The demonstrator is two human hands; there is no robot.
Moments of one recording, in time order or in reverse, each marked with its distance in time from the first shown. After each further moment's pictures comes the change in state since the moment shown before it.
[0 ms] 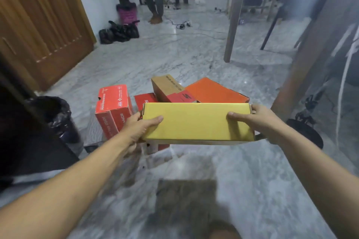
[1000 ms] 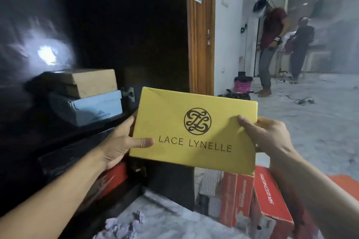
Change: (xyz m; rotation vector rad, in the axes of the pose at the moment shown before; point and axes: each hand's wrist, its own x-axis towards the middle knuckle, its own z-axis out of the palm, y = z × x) left_hand -0.246 0.119 -0.313 0.094 0.268 0.464; right_hand -0.107 -0.254 0.232 0.141 -0.109 -0.671
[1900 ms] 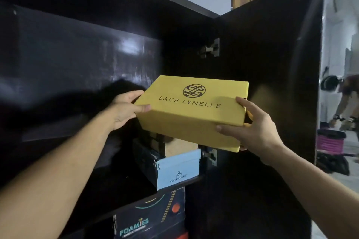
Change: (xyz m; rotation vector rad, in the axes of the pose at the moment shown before) left_hand 0.046 0.168 -0.312 0.156 0.613 0.163; right_hand 0.048 -0.257 0.243 0.211 -0.371 -0.500
